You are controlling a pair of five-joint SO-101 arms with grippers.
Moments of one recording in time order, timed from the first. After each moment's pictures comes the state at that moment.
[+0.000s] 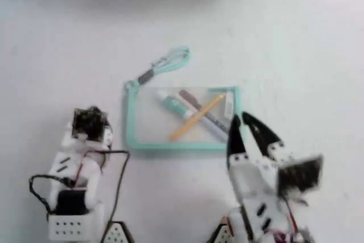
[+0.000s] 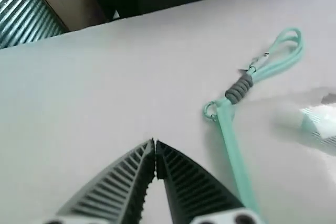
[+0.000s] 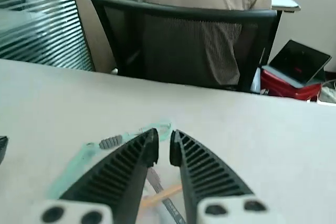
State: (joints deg) left arm -6.5 -104.0 96.9 42.7 -12.4; right arm -17.3 -103.4 57.3 66.5 3.0
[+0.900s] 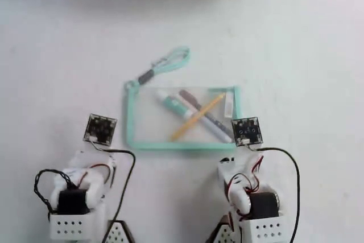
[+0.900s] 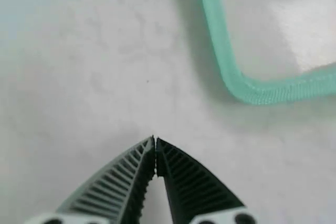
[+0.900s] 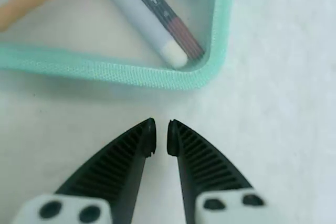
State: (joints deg) left arm -6.5 -104.4 97.3 73.9 -12.4; right arm -10.8 -103.1 95.3 73.8 3.0
